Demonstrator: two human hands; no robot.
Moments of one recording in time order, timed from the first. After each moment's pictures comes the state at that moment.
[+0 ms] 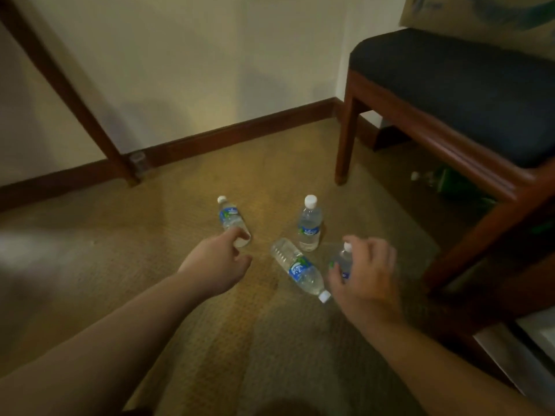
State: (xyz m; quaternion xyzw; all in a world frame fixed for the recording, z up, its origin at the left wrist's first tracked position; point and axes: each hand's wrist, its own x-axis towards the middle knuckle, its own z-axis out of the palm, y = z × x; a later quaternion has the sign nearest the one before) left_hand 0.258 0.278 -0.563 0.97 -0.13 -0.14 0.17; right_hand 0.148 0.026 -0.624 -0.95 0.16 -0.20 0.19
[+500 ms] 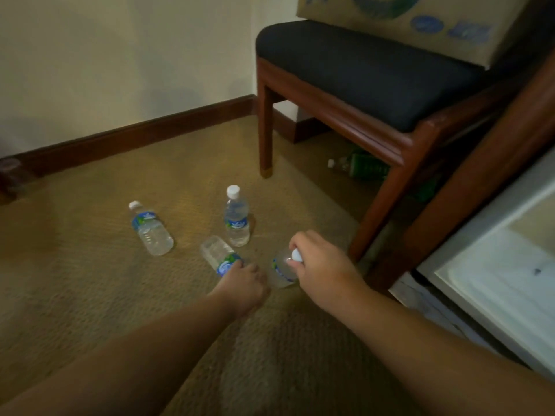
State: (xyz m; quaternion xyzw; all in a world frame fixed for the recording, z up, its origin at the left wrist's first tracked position) left_hand 0.239 0.138 -0.726 0.79 -0.56 -0.06 -0.25; right_hand 0.118 -0.011 -0.597 -0.97 0.13 -0.01 0.22
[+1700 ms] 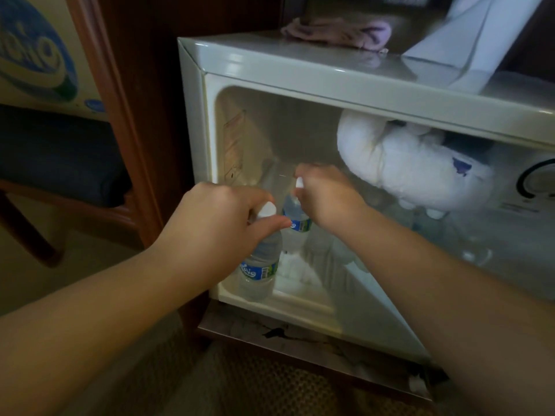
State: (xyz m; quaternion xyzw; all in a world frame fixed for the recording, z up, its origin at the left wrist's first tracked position) left_hand 0.049 -0.090 -0.385 0.65 -0.69 0.06 0.31; right_hand -0.084 -0.274 -0.406 -0.88 0.45 -0.11 0.00
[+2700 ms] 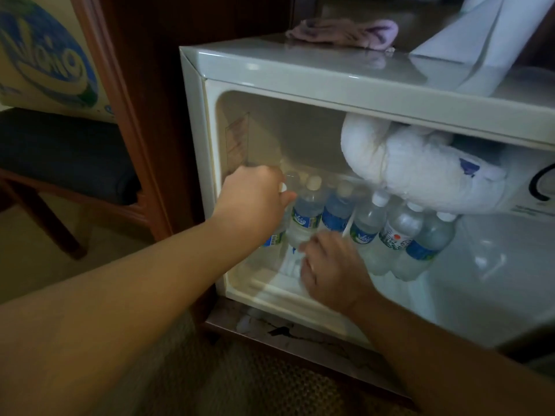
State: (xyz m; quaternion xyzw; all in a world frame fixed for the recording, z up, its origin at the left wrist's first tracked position) left_hand 0.031 -0.162 -0.395 0.77 -0.59 0.05 0.24; right_hand -0.153 -0.232 -0.533 -0.92 0.27 -0.27 -0.08
